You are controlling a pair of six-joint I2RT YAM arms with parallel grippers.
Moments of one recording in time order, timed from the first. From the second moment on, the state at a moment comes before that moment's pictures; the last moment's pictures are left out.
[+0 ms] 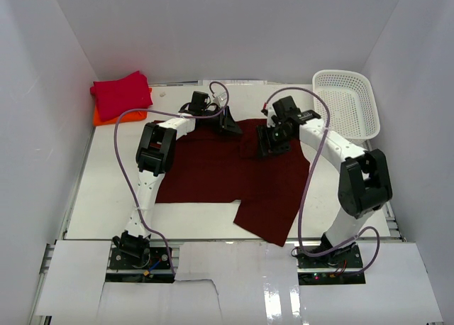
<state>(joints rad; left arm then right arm) -0.34 2.55 1.93 -0.11 1.00 -0.51 0.44 1.74 1.39 -0.75 -0.28 0.13</state>
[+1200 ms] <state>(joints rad) -0.34 2.55 1.93 -0.11 1.00 -0.51 -0.05 1.64 0.55 0.59 -0.75 0.70</state>
